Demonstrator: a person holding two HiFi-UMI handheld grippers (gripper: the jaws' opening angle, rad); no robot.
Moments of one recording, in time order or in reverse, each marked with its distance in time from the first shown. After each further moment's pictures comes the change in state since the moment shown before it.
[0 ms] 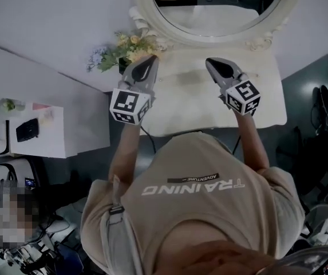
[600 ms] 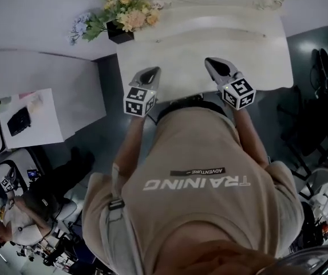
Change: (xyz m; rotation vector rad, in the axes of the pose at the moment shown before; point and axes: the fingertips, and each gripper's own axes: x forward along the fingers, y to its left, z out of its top) left arm -0.069 -0.037 -0.262 -0.250 0.478 -0.142; right arm 0.000 0.073 -0.167 0.221 0.210 -0.073
